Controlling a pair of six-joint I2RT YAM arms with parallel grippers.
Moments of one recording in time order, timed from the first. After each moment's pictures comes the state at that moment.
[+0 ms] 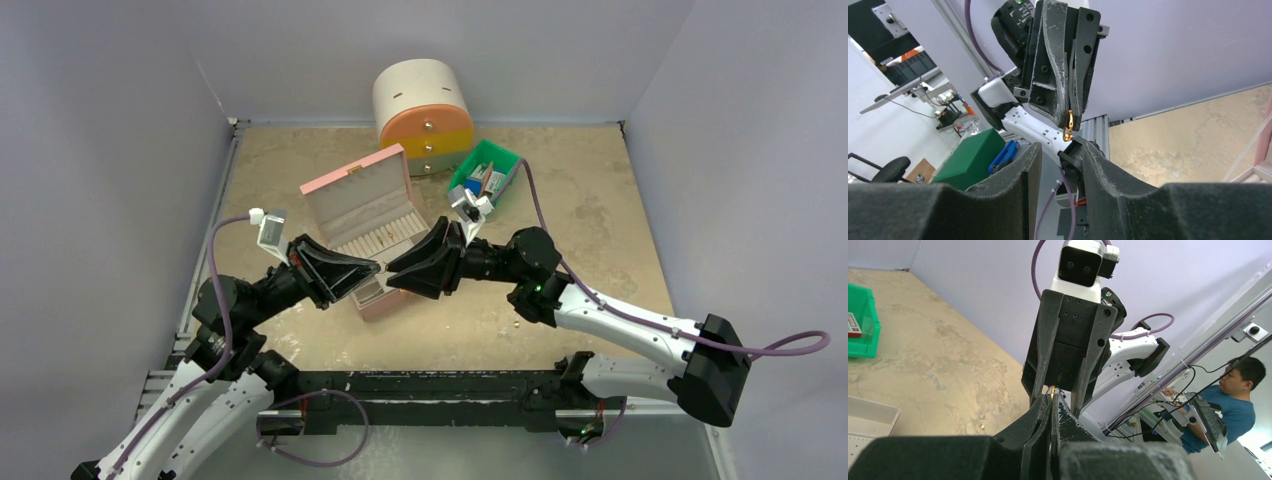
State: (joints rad) left arm -0.60 0.43 0.62 0.12 0.47 -0.85; right arm 0.95 1.14 0.77 0.70 -0.59 0.65
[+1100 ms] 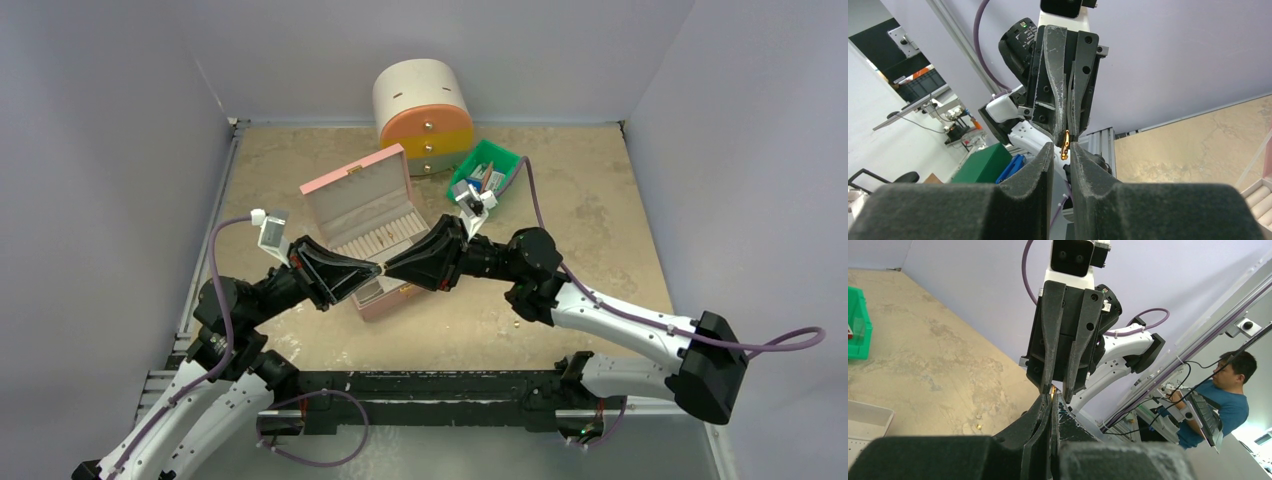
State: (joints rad) left arm -0.60 0.43 0.61 0.16 0.49 -0.87; right arm 0.95 1.16 0.77 0.79 -0.56 0.73
